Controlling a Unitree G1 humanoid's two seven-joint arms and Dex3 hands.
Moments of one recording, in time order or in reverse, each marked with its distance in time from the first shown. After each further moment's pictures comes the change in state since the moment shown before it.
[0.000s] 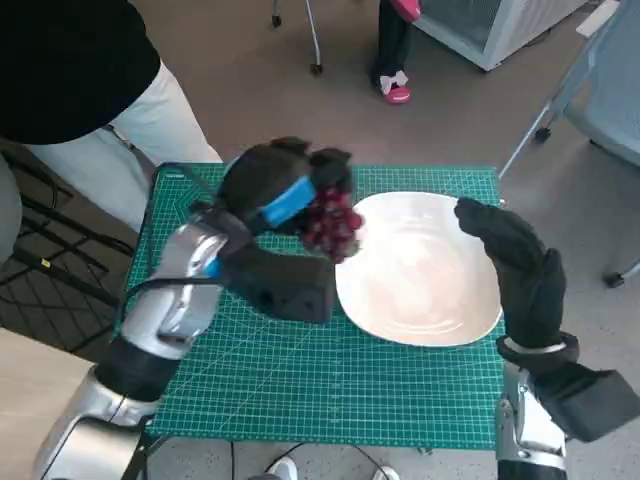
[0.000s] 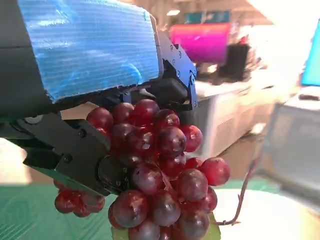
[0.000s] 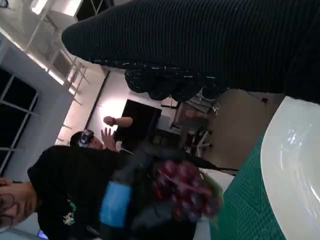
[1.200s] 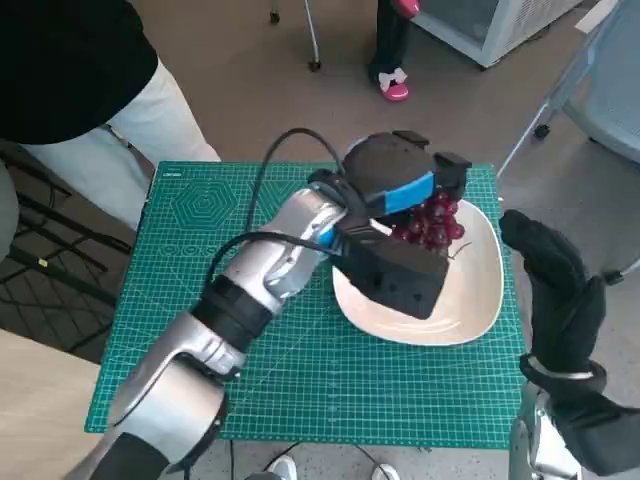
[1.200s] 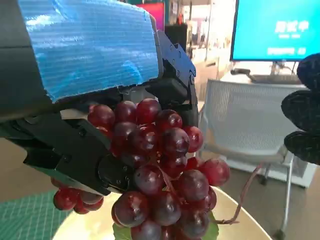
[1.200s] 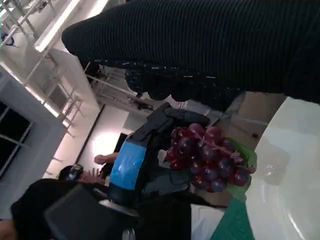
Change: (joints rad) left arm -0.323 -0.264 -0.127 0.649 -0.008 -0.216 0.113; right arm 0.111 -0.002 -0.056 -0.079 -0.066 -0.056 -0.134
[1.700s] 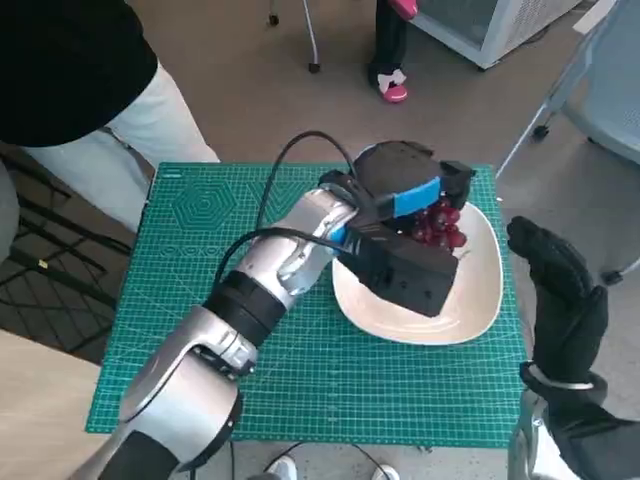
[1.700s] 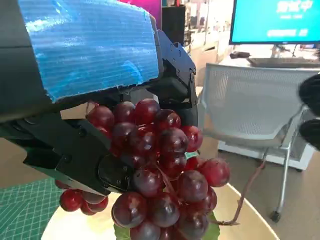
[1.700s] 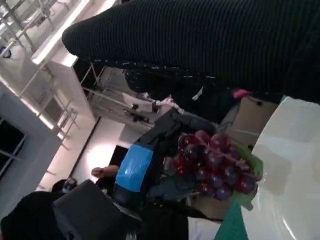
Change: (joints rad) left arm -0.046 -0.029 -0.002 0.136 -0.003 -0.028 0.005; right arm 0.019 0.009 0.001 -0.017 -0.037 0.000 -0.061
